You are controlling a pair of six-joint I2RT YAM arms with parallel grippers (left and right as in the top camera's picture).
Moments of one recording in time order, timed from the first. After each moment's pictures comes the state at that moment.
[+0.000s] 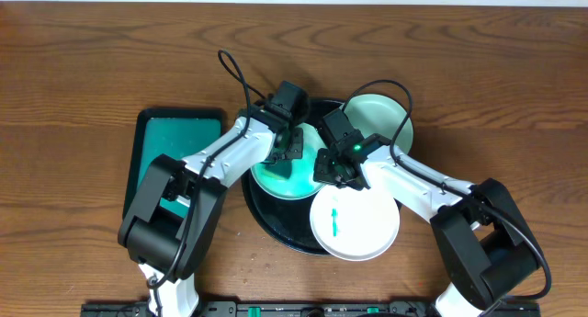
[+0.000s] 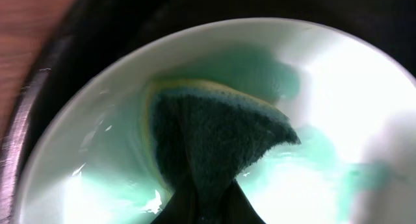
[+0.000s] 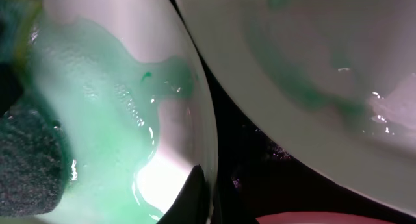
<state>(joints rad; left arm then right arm) -0.51 1.95 1.23 -0.58 0.06 -0.46 0.60 1.82 1.05 -0.52 -0.06 0.81</state>
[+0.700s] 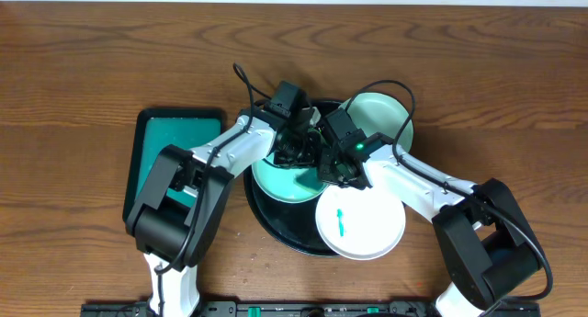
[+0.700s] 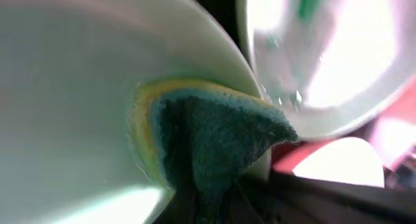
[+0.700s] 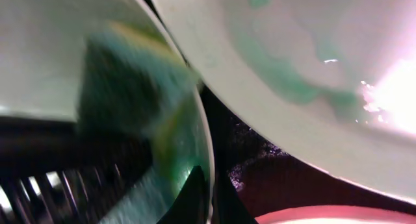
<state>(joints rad) -0.50 2.00 1.23 -0.52 0.60 -0.43 0.59 1.82 1.04 -0.54 -0.06 0.81</state>
